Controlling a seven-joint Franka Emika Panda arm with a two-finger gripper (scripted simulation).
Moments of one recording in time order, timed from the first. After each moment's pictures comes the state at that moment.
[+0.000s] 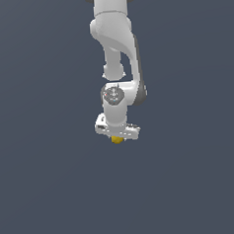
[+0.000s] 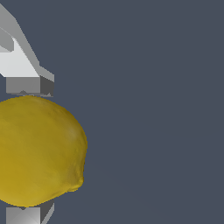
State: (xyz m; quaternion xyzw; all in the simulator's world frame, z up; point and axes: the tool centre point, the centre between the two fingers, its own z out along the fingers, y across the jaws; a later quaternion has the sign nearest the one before) arm -0.017 -0.005 0.037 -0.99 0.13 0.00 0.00
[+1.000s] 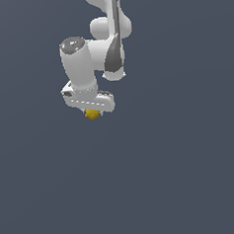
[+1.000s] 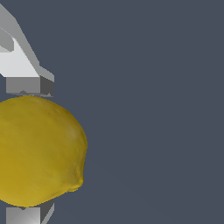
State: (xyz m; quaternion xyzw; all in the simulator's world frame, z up) arm -0.074 -0.106 0.178 -0.99 0.13 0.00 0.00
